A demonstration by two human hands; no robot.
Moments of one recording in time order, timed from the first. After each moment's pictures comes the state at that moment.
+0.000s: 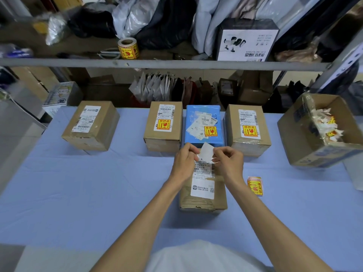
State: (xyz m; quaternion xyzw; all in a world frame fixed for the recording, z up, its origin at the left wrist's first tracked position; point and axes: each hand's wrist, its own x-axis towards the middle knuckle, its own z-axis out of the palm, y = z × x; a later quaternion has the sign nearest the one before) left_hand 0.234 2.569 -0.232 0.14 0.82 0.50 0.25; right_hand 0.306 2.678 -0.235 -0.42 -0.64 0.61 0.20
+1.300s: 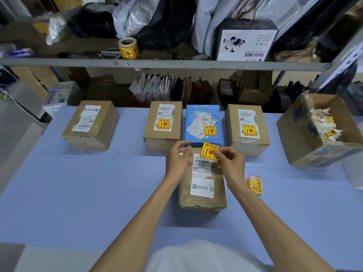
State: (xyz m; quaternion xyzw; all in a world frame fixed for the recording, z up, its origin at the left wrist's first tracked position) left_hand 0.228 2.562 -0.239 0.06 0.80 0.56 0.21; right_hand 0.314 2.683 -0.246 -0.40 -0.62 0.64 0.20
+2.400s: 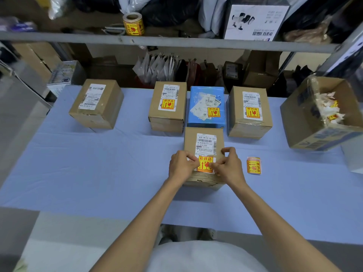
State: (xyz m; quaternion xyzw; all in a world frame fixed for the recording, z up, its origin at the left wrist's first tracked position) left_hand 0.285 2.527 -0.257 0.09 0.88 0.39 0.25; right_hand 0.363 2.657 -0.273 -0.41 -0.77 0.50 0.01
